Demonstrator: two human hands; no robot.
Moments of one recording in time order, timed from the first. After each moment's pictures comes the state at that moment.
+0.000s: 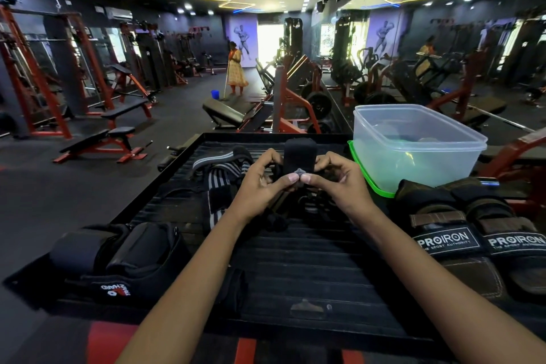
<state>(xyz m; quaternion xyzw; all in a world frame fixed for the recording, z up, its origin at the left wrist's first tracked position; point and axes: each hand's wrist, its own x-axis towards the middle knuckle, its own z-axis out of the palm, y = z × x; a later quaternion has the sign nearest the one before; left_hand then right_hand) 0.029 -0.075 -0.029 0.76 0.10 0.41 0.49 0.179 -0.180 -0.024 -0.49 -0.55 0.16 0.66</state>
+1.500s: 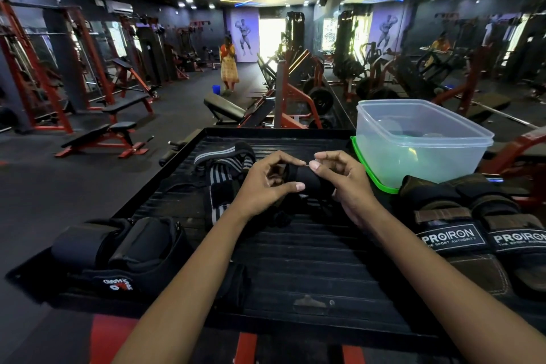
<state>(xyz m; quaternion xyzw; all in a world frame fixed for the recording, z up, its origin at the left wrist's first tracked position) 0.028 -0.078 -0.027 0.77 0.11 0.38 0.50 0.177 -0.175 -0.032 -0.50 -0.41 0.28 0.71</state>
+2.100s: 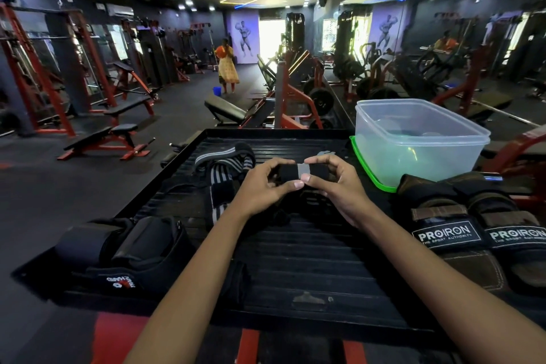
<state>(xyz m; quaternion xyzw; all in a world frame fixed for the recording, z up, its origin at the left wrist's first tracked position) 0.027 -0.077 -0.029 0.79 0.21 0.35 0.45 0.175 -0.178 -0.036 -0.49 -0.47 0.29 0.68</state>
